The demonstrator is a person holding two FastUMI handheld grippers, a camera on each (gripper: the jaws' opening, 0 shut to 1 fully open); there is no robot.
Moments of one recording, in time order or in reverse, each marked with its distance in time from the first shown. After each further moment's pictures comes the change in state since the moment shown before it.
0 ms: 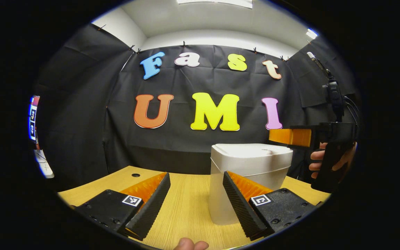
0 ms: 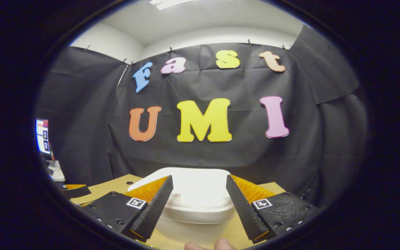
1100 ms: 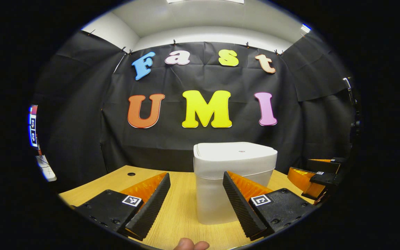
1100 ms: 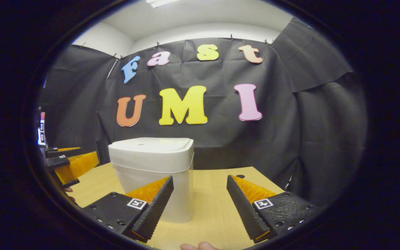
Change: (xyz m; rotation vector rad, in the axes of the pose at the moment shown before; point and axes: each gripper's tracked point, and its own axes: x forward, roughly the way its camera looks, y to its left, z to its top) left arm -0.004 -0.057 -0.002 0.045 0.060 0.007; right arm -0.073 -0.072 -0.087 -0.008 0.089 -0.068
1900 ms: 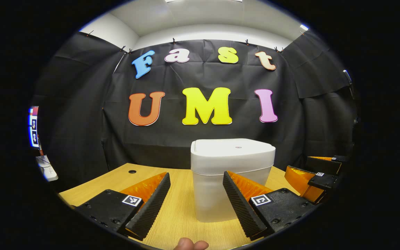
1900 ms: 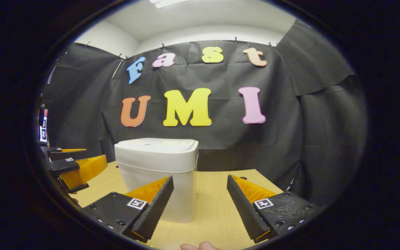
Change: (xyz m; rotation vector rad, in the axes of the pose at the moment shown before) left arm -0.007 -0.014 0.003 -0.003 0.018 0.009; right arm -0.007 0.013 0.001 -0.034 -0.024 0.031
